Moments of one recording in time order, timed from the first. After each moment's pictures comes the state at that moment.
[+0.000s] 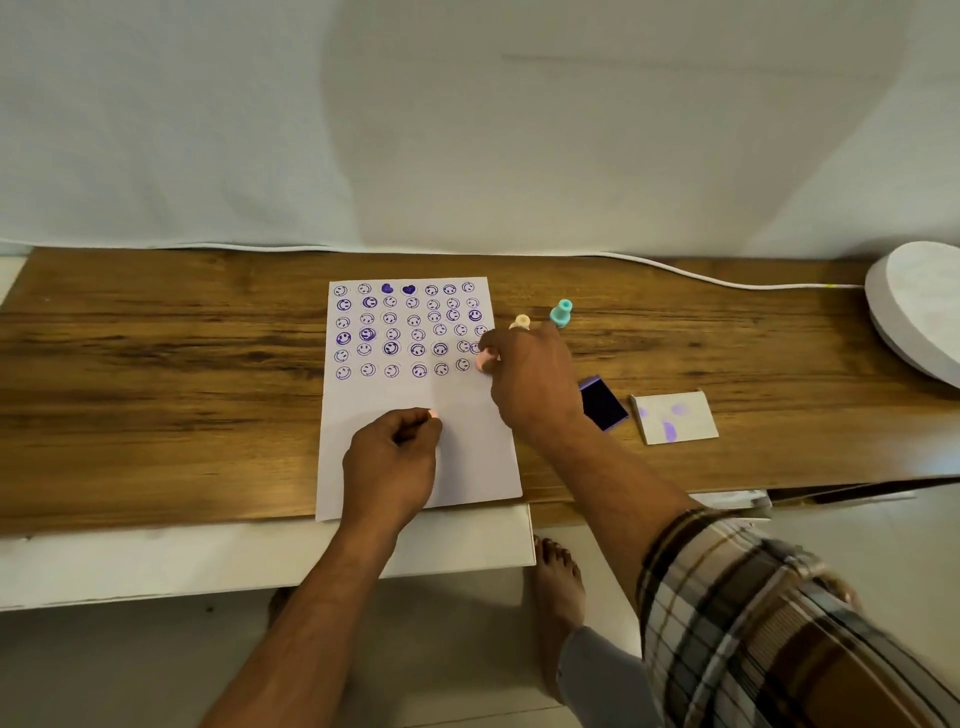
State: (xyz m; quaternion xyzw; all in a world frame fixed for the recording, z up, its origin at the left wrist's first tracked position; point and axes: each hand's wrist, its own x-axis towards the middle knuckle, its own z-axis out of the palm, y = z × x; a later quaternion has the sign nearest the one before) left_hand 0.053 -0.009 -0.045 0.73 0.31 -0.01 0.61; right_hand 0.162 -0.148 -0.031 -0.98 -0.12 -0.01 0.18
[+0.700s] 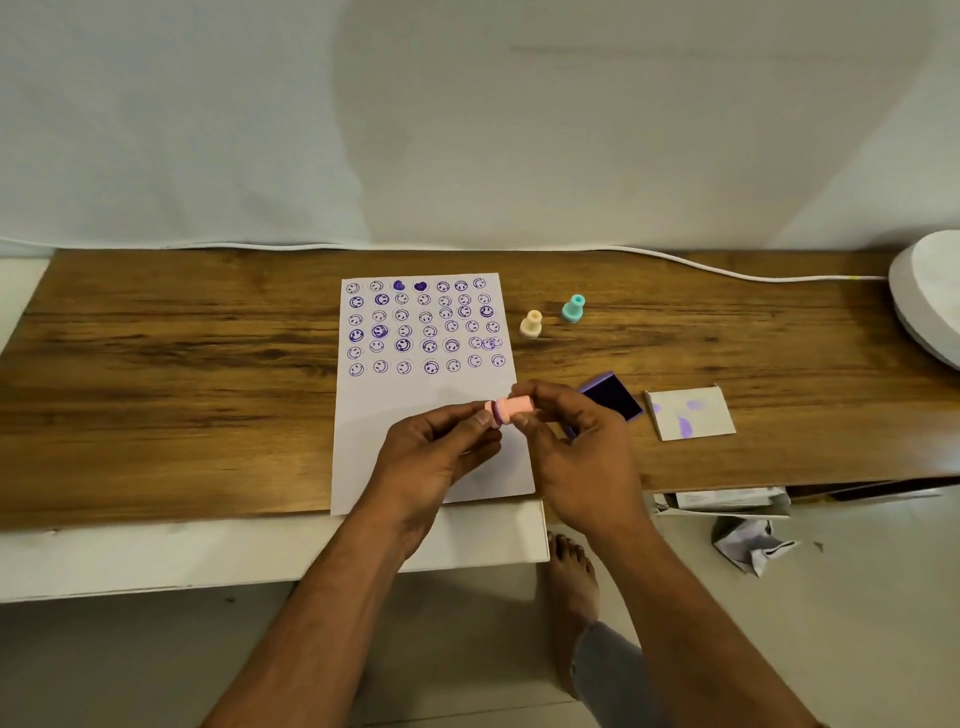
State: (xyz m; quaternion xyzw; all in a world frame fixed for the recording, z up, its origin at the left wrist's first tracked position) left_hand 0.050 -0.015 -0.025 0.56 0.22 -0.12 0.79; right_hand 0.065 -0.176 -0.008 -0.82 0.05 0.04 0.56
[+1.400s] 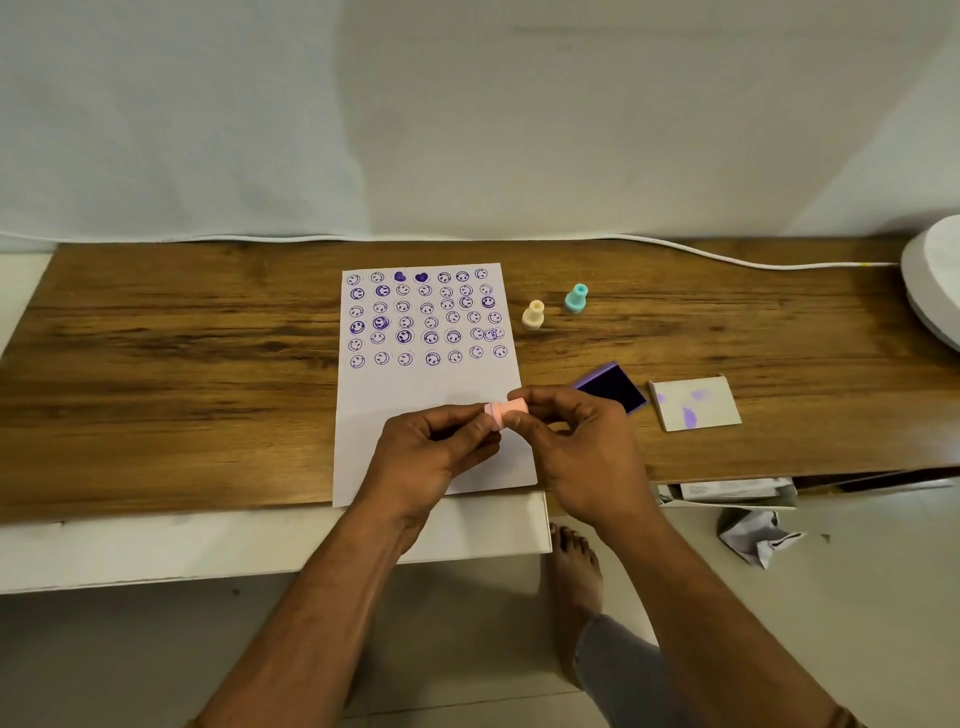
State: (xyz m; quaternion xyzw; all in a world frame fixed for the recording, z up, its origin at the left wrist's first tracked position) left_hand 0.047 -0.012 -0.031 0.59 0.19 -0.11 0.78; right_hand 0.065 -0.177 -0.004 -0.82 0.05 0.10 0.55
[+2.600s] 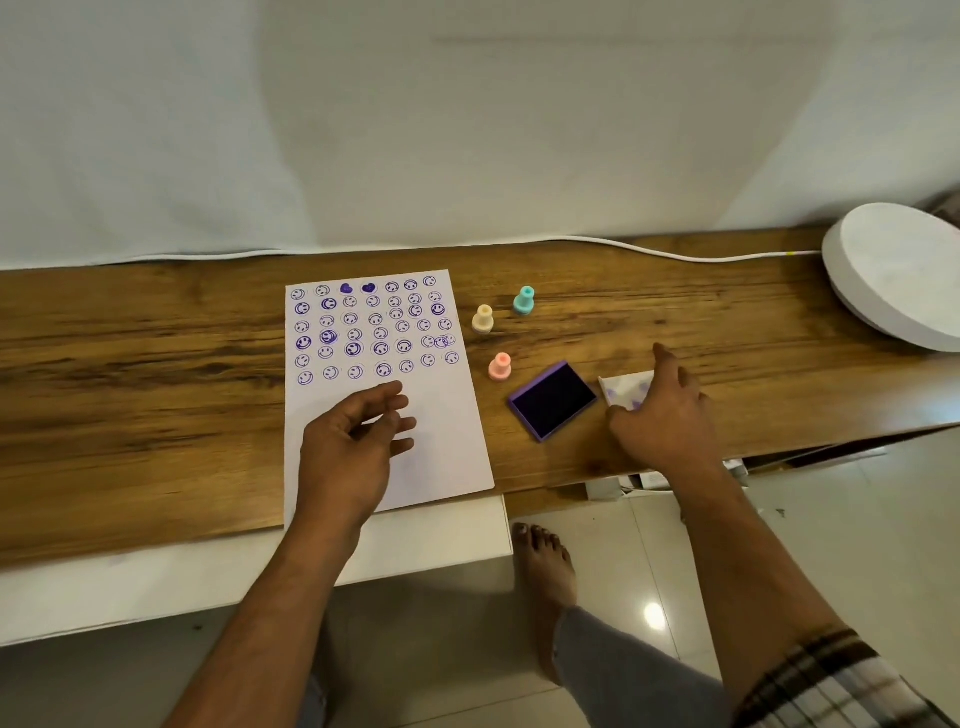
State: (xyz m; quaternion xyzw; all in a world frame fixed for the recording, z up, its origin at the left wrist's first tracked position) left_hand 0.054 -0.003 -0.028 0.70 0.25 0.00 0.67; right_hand 0.113 -0.305 -0.025 -0.95 0.19 0.12 0.22
